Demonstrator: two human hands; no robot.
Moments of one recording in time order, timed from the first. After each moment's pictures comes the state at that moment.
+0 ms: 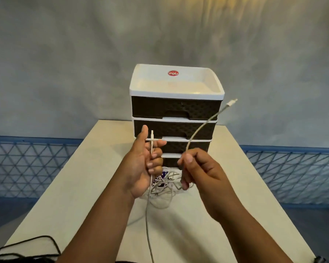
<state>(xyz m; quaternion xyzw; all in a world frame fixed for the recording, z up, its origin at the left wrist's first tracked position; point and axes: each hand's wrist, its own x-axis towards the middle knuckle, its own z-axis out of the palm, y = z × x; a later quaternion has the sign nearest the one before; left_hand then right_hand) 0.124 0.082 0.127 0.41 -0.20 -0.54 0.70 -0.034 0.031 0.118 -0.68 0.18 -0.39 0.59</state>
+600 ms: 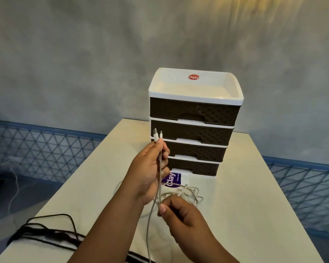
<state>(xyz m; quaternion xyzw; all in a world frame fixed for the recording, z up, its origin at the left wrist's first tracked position) 0.093 0.101 0.129 0.51 -0.22 -0.37 0.74 -0.038 0.067 0.053 -0.77 0.18 -0.20 0.58</state>
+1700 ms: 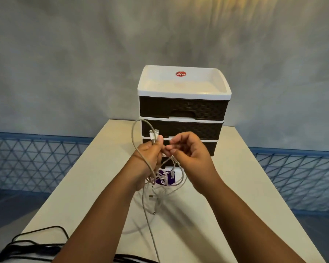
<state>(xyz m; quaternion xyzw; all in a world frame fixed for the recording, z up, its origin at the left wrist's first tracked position) 0.123 0.078 0.125 0.65 -0.31 -0.36 0.59 0.009 -0.001 0.111 -0.69 0.19 -0.38 0.58</state>
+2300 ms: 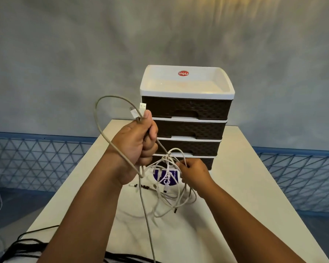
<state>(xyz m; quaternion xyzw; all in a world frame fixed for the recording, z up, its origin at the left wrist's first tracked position) 0.133 0.111 0.174 0.48 -0.38 -0.40 0.68 0.026 -0.035 0.058 -0.73 0.45 -0.18 0.48</state>
